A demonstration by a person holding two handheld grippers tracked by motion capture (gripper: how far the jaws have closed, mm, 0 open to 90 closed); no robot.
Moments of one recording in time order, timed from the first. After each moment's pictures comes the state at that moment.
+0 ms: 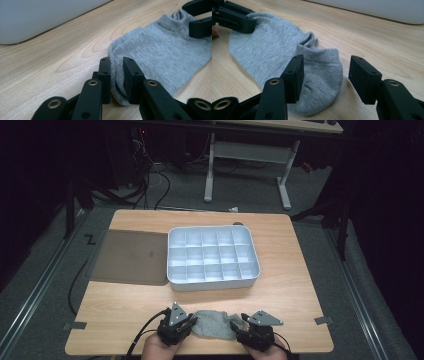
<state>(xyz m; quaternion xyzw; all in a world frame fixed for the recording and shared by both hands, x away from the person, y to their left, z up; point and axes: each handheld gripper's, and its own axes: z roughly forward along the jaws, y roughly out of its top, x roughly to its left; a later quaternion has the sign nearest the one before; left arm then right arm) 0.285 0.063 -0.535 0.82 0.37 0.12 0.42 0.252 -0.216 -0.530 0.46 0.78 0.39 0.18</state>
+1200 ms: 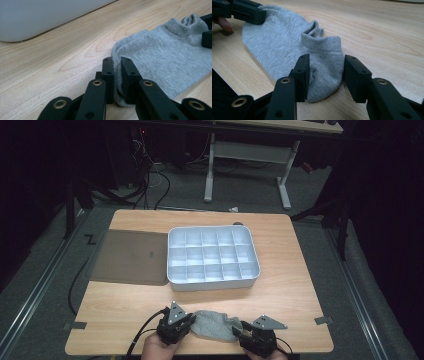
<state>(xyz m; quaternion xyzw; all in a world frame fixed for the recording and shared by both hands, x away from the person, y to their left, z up) 0.287 0.065 -0.535 0.82 0.38 0.11 0.42 0.238 -0.221 -0.532 0.48 0.77 0.39 0.14</state>
